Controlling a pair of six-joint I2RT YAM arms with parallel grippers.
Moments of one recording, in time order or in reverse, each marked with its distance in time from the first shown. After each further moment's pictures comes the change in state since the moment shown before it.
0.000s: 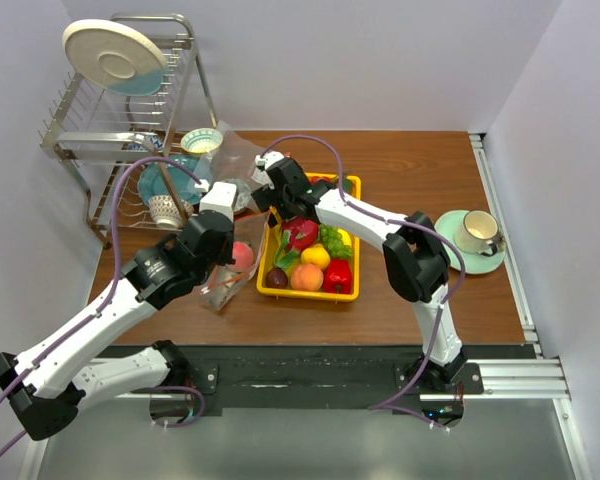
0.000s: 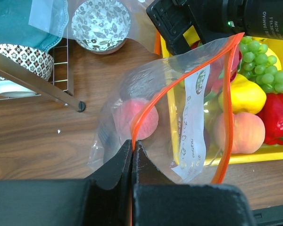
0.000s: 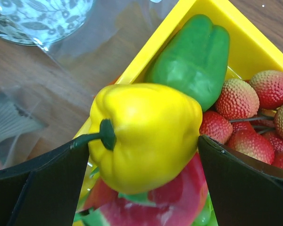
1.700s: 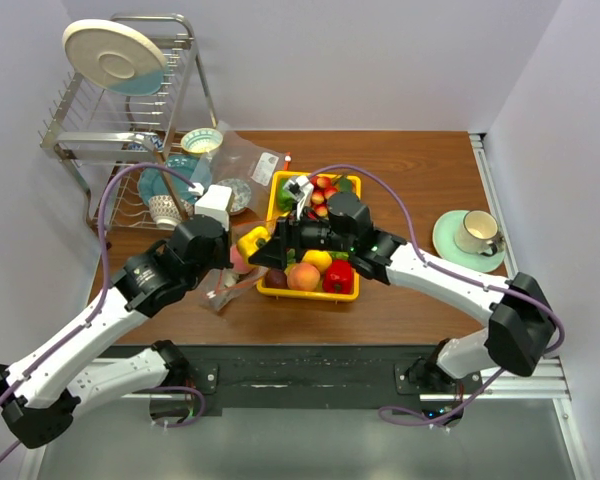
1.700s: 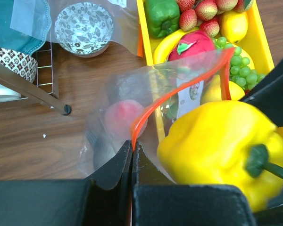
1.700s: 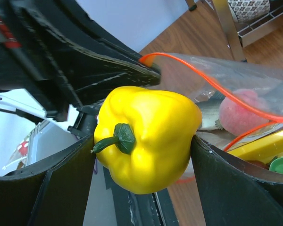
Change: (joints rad) left arm 0.000 -0.065 -0.024 0.023 0.071 -0.001; right arm 0.097 -0.702 -0.725 0.616 -0.728 0.479
